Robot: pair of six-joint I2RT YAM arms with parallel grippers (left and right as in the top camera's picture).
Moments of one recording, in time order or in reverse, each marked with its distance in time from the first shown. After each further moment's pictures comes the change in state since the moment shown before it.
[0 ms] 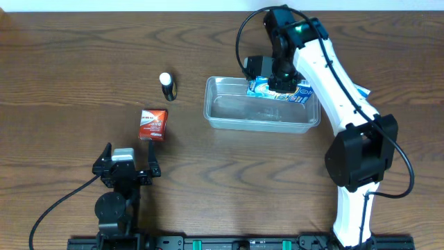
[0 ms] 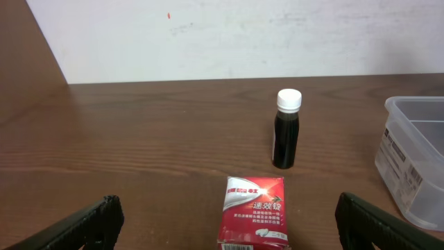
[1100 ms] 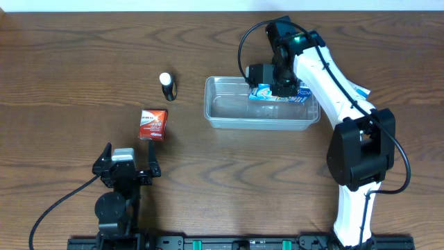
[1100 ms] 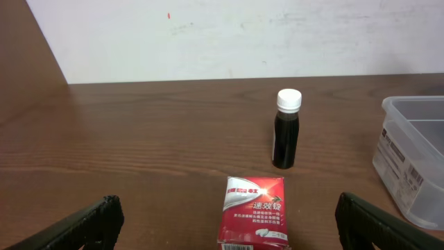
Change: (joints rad) left arm 0.000 0.000 0.000 0.000 0.000 0.000; right arm -0.023 0.000 -0.151 0.198 0.016 -0.100
